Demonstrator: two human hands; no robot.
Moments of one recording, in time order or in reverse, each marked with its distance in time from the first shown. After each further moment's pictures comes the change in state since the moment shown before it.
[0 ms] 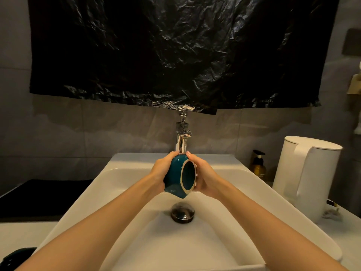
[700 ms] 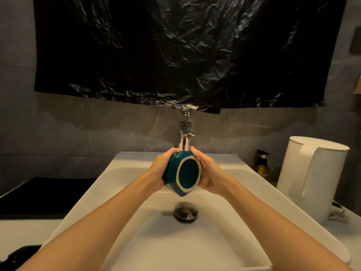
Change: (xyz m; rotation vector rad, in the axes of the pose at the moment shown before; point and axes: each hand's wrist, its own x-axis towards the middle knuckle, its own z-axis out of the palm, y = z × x) left_hand 0.006 0.004 -0.015 -0.015 -0.108 0.054; right_hand -0.002 -0.006 -0.003 0.050 -0.066 -0.056
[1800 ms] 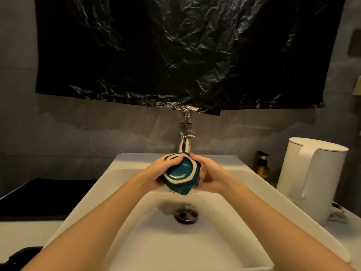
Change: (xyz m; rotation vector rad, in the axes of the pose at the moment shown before) left_hand 0.012 -0.003 -0.023 0.035 -0.257 0.054; right_hand 0.001 -0.008 0.001 0.178 0.021 0.209
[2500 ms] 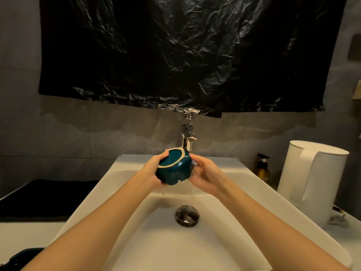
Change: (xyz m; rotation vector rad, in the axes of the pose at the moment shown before) left_hand -0.010 0.017 0.003 -0.355 0.281 -0.234; right_hand 0.008 0.005 0.007 0.226 -0.230 -0.198
